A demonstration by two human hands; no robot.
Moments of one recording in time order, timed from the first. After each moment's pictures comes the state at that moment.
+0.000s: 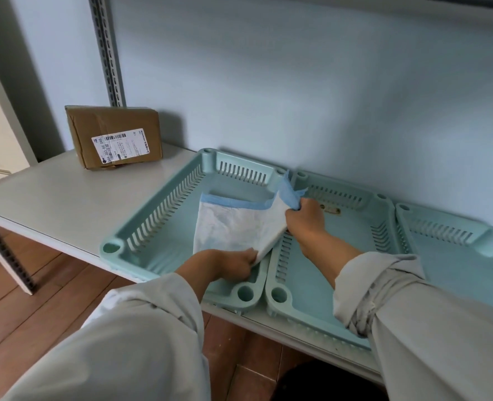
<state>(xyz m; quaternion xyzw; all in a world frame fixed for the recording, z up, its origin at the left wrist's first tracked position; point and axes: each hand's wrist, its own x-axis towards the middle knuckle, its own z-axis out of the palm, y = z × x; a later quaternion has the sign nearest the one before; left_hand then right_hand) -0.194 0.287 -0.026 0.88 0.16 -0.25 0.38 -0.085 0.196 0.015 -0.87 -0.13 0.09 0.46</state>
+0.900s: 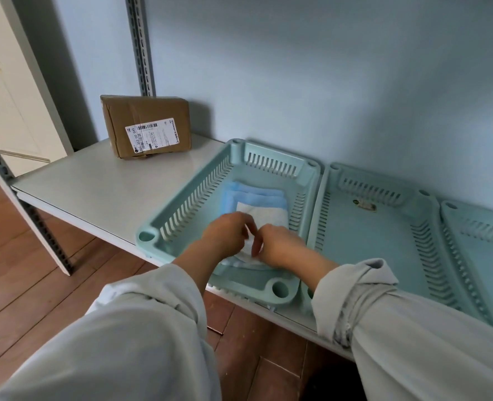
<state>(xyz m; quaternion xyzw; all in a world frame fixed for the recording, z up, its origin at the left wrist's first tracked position) -0.216 0.351 -0.038 0.94 0.26 0.03 0.23 -0.144 0.250 -0.024 -0.90 -0.40 0.17 0.04</state>
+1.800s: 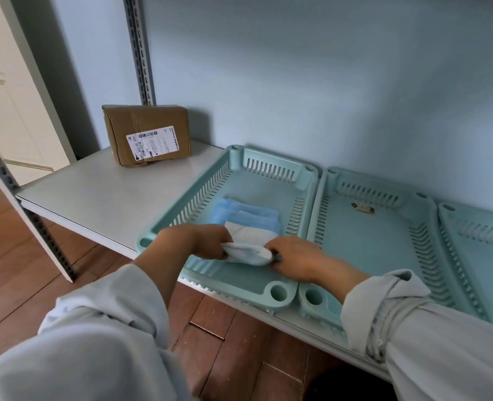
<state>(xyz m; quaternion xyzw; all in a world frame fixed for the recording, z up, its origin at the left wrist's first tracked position) -0.238 0.372 -0.009 0.95 0.16 -0.20 0.17 -0.131 0.210 -0.014 -0.85 -0.50 0.15 -0.01</state>
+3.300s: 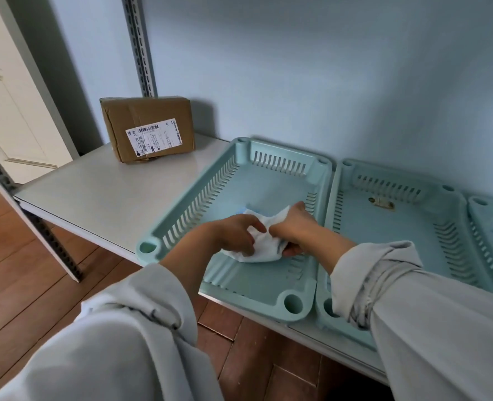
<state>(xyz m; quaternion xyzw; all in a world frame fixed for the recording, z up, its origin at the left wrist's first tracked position) -0.206 0.367 -0.017 0.87 0.25 -0.14 0.39 -0.114 0.271 -0.007 -0.90 -0.17 0.27 0.29</state>
